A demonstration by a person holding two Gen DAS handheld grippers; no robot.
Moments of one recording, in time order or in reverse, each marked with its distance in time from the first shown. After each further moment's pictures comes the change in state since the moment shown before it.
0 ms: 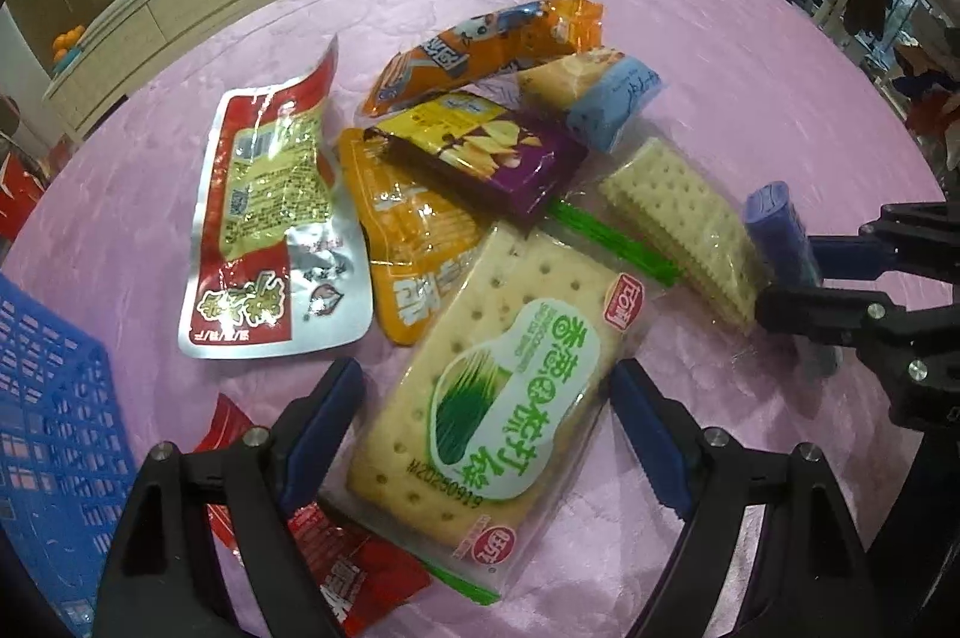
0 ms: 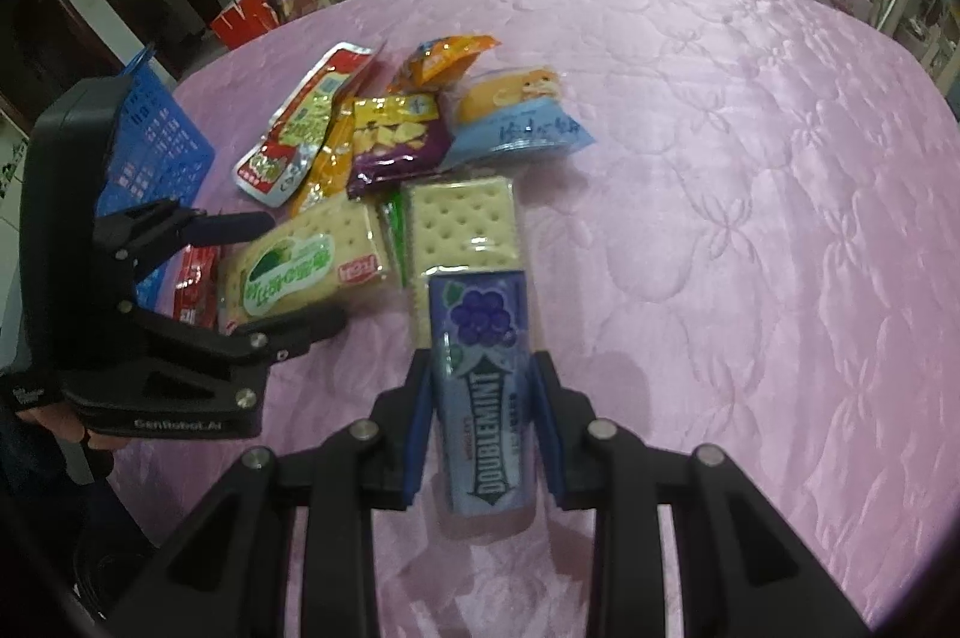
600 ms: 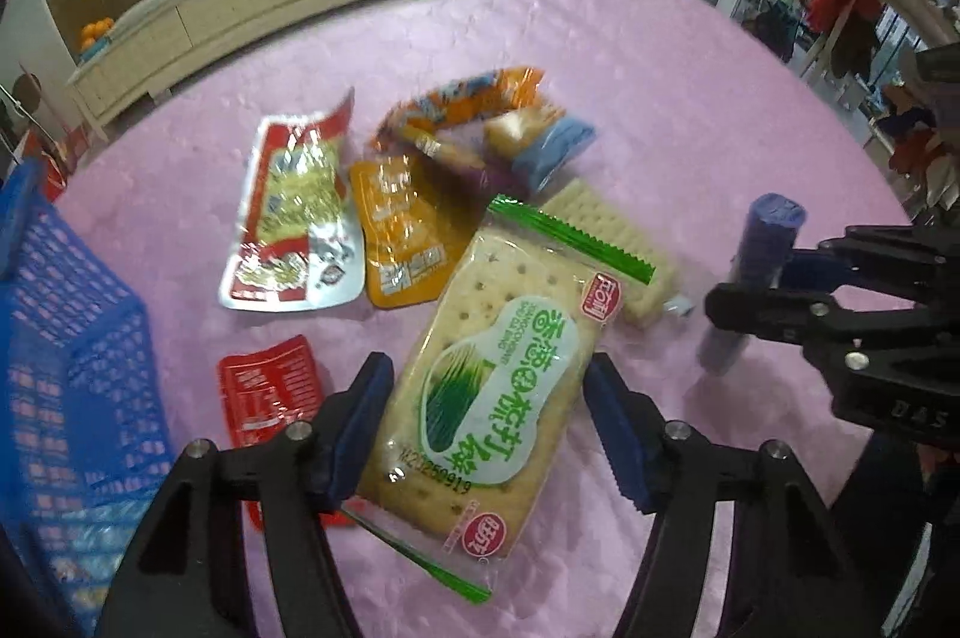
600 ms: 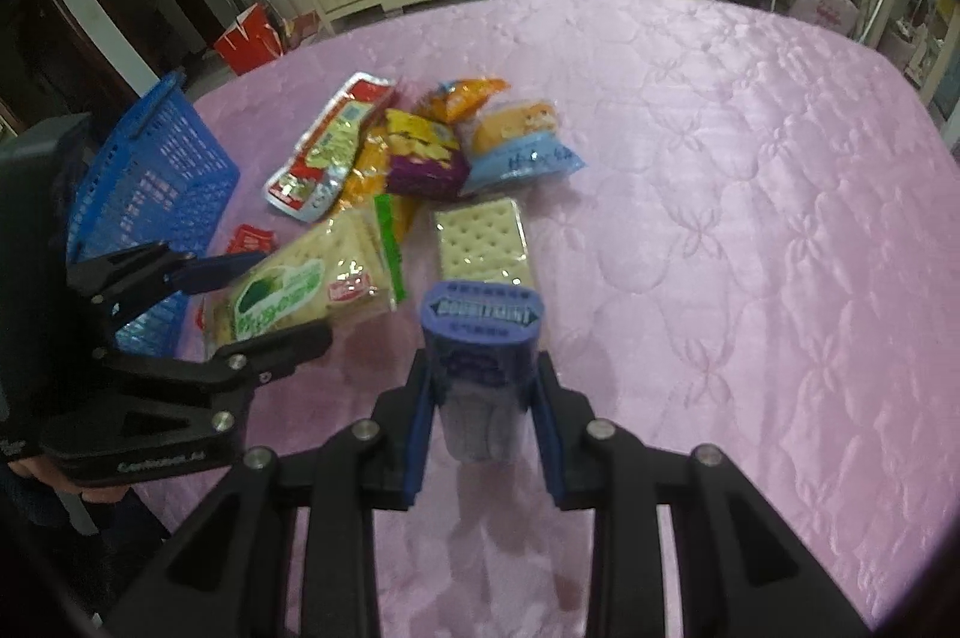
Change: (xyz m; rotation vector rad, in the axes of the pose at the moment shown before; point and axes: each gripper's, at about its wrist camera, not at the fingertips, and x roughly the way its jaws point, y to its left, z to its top) left arm -0.058 -0.023 -0.016 -0.063 -0.103 -0.003; right arm -0.050 0.012 -0.011 0.009 -0.059 -0.011
